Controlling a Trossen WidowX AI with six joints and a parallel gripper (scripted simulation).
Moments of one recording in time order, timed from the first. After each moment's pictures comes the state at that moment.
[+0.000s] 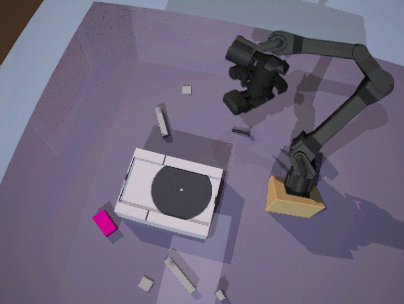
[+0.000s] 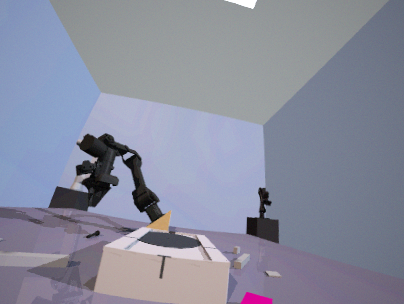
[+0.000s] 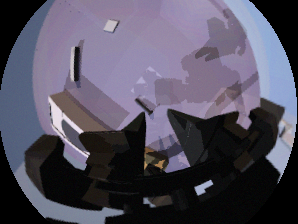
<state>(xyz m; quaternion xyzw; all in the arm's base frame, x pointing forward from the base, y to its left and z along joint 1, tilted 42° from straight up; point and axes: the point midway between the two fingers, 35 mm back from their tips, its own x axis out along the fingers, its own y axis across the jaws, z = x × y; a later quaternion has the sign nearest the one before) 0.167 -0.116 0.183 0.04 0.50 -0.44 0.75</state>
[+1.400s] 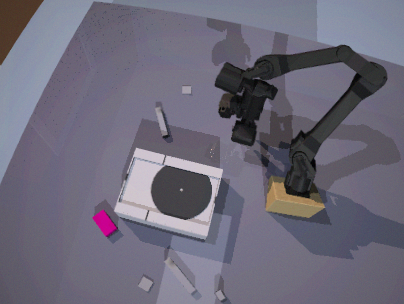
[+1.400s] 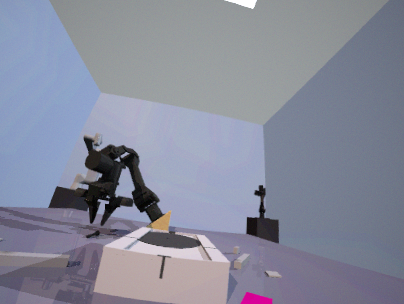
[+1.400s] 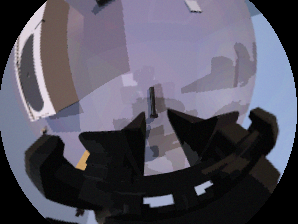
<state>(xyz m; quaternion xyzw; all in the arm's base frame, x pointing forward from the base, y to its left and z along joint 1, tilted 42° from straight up) 0.173 -0.123 0.122 -0.25 0.63 -0.26 0.69</state>
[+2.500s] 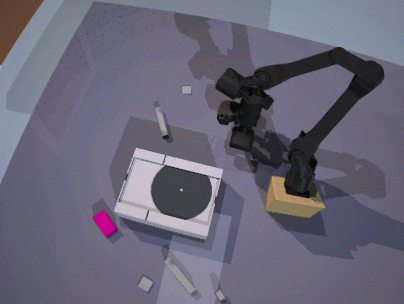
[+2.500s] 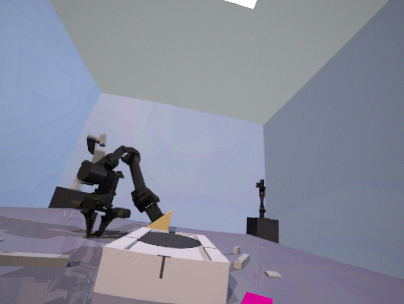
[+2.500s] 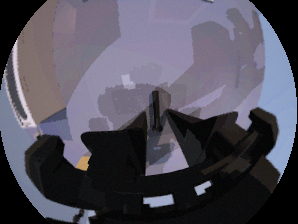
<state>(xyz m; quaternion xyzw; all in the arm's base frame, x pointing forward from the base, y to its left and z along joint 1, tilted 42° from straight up) 0.175 -0.147 0.095 -0.25 0.63 -0.26 0.69</state>
